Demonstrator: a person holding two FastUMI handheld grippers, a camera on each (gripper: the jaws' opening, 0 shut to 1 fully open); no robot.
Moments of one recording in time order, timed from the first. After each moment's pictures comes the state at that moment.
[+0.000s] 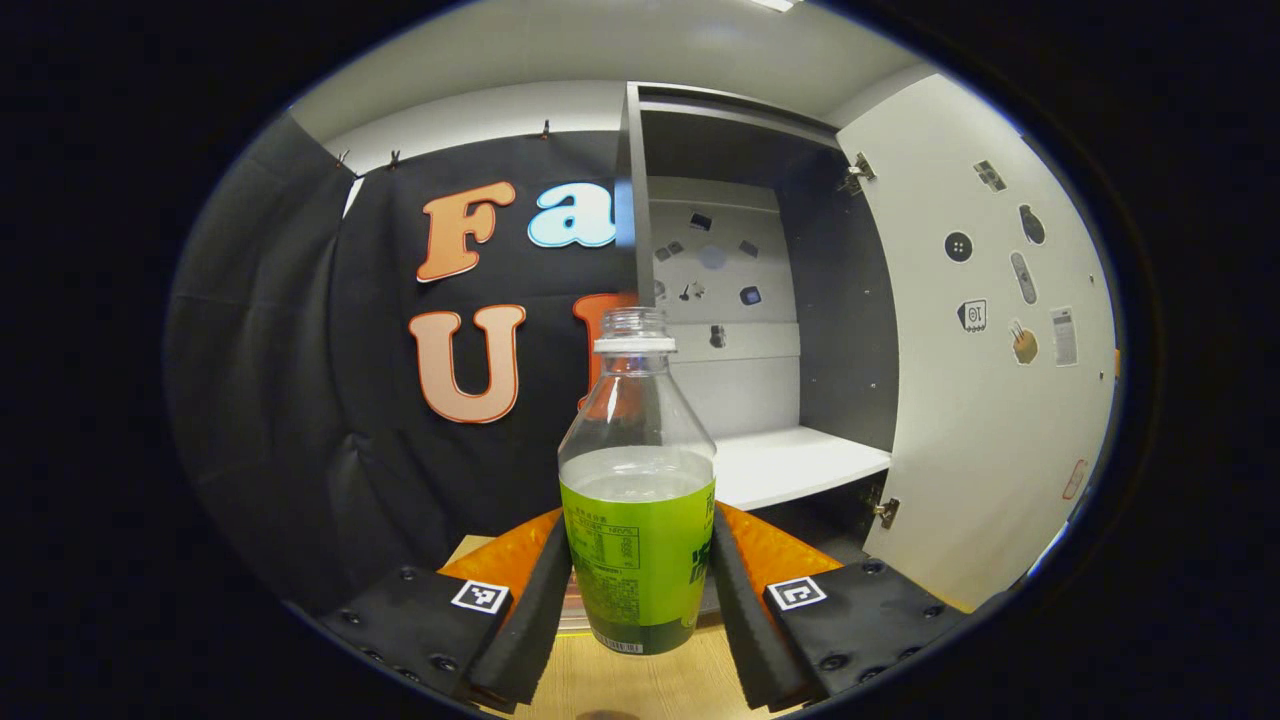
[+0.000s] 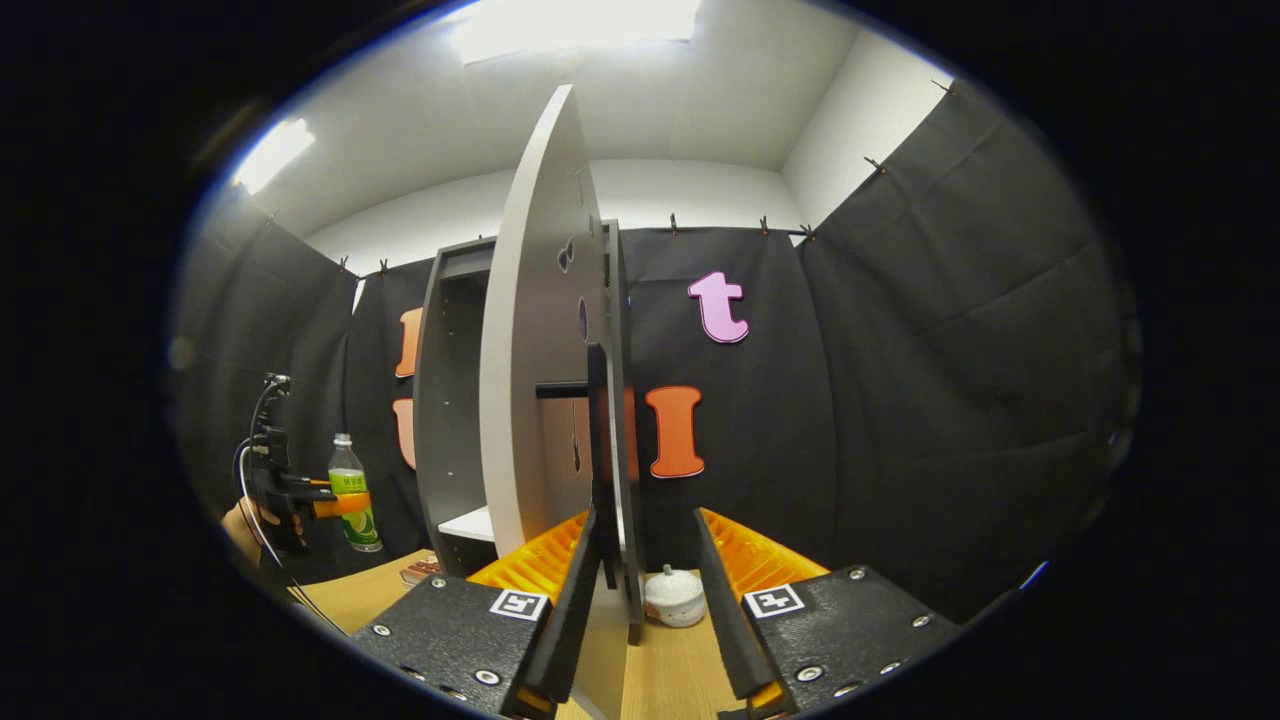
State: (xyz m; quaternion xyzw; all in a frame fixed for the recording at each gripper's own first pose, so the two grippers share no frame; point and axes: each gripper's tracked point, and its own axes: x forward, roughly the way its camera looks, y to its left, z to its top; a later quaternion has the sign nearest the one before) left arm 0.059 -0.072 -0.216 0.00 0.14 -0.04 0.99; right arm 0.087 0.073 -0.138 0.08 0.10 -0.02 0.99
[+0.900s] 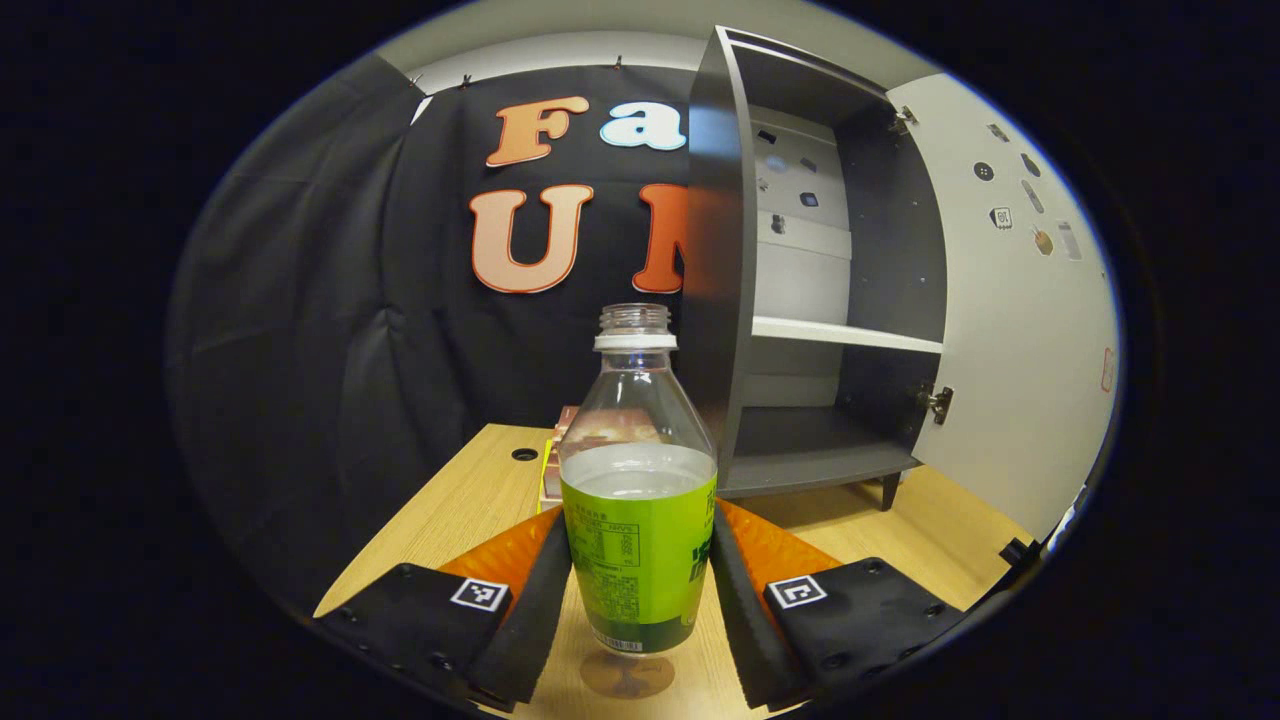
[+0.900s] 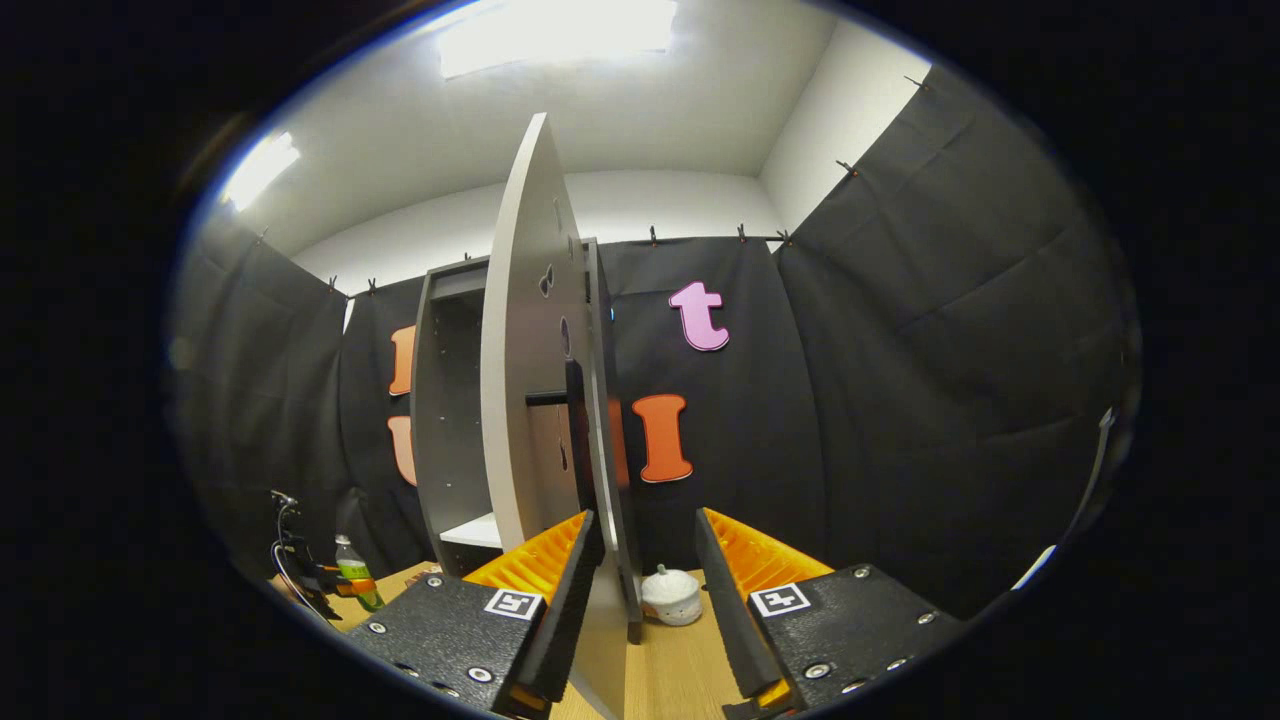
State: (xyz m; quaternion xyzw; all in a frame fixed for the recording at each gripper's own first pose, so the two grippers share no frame) left arm -0.023 -0.005 -0.394 -0.04 0.22 0.00 0.97; right arm 0.055 0.052 -0.127 0.10 0.08 -0.05 0.99
